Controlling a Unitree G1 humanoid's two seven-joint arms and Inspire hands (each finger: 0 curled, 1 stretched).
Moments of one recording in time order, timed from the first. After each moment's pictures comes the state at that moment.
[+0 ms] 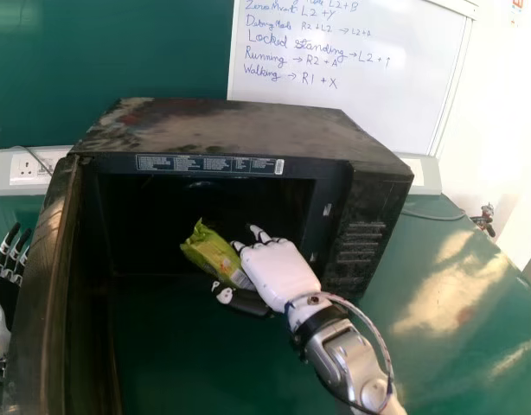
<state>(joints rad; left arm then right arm) -0.12 0.25 0.65 0.48 -0.69 -0.31 -0.78 -0.45 -0.39 0.39 -0.10 -1.12 -0.01 0.26</state>
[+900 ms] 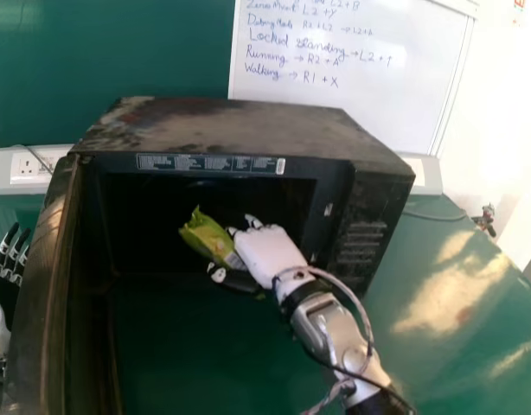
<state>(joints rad) -0.12 0.24 0.65 0.46 -0.69 -0.30 -0.76 -0.66 -0.34 0.44 0.24 -1.07 -0.03 0.16</state>
